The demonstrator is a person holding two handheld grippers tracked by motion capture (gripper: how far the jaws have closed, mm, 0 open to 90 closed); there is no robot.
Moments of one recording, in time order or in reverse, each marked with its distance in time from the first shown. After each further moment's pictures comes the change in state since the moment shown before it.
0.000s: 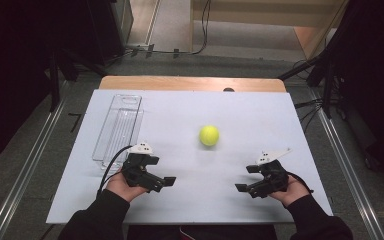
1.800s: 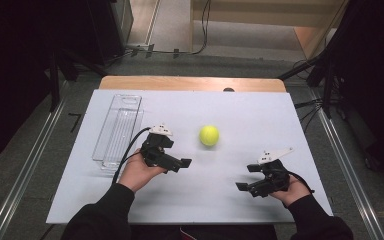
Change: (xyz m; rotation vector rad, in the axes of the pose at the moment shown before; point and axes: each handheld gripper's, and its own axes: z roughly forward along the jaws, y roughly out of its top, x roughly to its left) left arm 0.007 0.054 0.035 0.013 0.024 0.038; right arm -0.002 0.000 -0.003 -0.022 -0.003 0.009
